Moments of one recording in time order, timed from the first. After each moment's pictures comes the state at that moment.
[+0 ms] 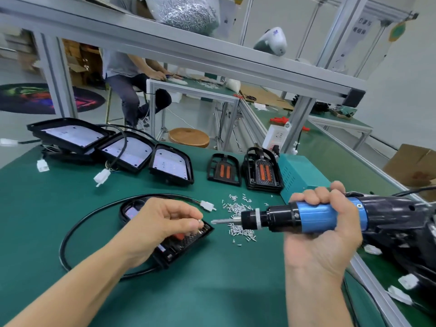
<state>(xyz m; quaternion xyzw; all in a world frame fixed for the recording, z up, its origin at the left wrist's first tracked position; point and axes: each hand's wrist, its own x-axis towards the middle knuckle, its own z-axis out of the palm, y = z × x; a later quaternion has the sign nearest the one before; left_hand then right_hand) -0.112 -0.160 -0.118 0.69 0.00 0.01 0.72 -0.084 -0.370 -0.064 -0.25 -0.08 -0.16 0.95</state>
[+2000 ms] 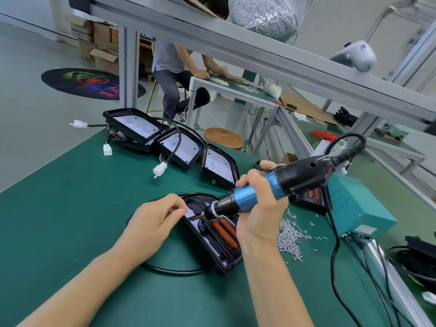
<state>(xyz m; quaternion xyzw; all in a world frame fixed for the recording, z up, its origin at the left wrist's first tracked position) -0.140 -0.067 -0.174 0.86 0.07 0.22 0.46 -0.061 -0.215 -0.100 -0.44 -0.10 -0.08 0.89</state>
